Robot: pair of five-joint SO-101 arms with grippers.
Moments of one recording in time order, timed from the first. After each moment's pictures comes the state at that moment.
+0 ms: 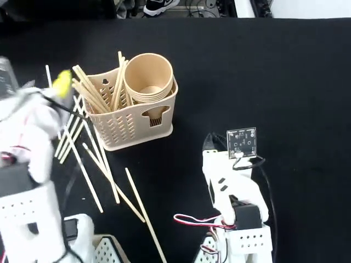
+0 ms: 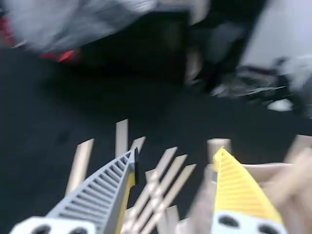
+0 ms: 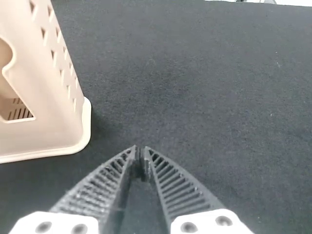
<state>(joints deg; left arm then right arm) -19.0 -56.7 32.5 53.9 4.4 -5.5 -103.1 96.7 44.7 1.4</state>
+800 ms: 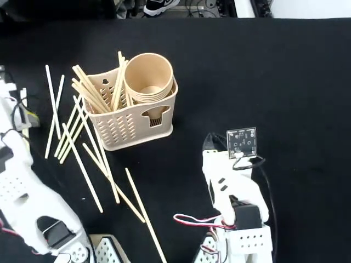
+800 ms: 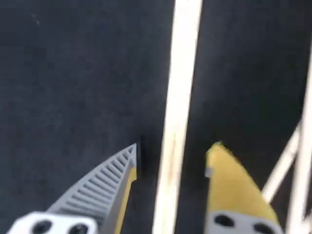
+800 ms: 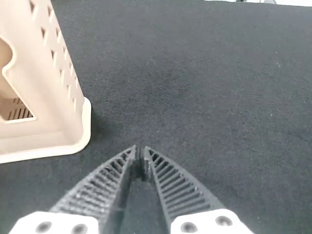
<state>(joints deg) -42.1 33.4 -11.1 58.2 -19.4 -5.5 -103.1 96.7 44.7 1.4</state>
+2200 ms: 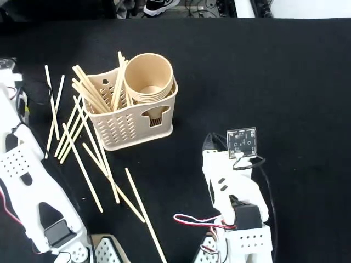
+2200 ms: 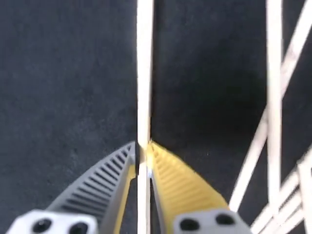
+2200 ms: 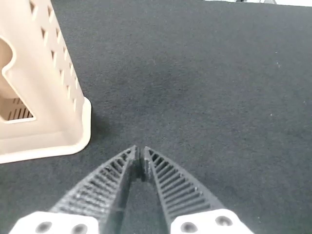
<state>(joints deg) -39.9 65.7 -73.1 100.4 -29.1 -5.5 -103.1 96.7 44.7 1.4</state>
